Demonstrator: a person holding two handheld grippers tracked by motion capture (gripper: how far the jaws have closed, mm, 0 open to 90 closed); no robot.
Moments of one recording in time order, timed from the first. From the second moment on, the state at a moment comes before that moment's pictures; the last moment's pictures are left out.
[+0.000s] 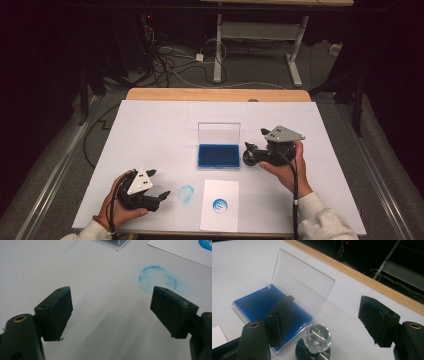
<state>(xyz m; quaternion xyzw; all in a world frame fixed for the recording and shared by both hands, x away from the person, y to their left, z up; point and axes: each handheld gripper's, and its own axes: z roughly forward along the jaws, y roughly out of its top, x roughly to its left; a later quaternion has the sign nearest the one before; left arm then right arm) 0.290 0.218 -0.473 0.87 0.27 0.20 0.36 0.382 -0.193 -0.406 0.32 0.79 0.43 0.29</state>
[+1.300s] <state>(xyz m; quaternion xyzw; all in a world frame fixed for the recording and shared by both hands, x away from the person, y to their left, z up) 0.290 0.219 -0.472 0.87 0.28 0.20 0.36 0.333 -0.198 -0.380 0.29 0.79 0.43 0.33</state>
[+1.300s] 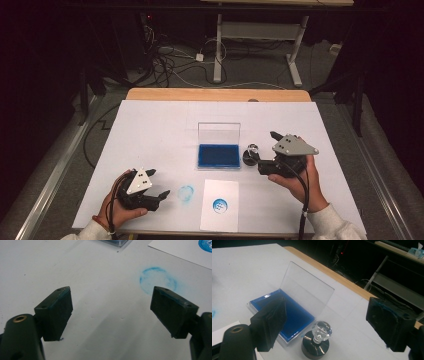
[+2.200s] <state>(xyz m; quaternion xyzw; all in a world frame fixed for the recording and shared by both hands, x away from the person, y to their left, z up) 0.289 0.218 -0.472 0.87 0.28 0.20 0.36 0.301 -0.220 -0.387 0.26 0.79 0.42 0.37</state>
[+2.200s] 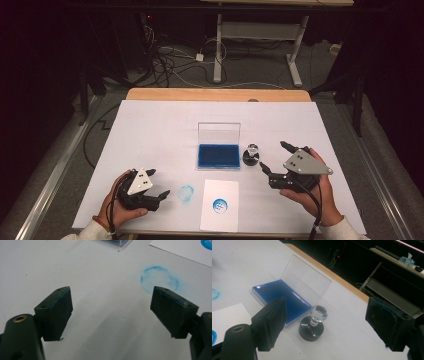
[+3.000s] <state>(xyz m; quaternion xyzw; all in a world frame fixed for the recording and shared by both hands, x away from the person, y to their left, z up) 0.289 0.218 -0.472 0.87 0.28 0.21 0.35 0.282 -0.248 -0.420 0.25 0.78 0.44 0.36</state>
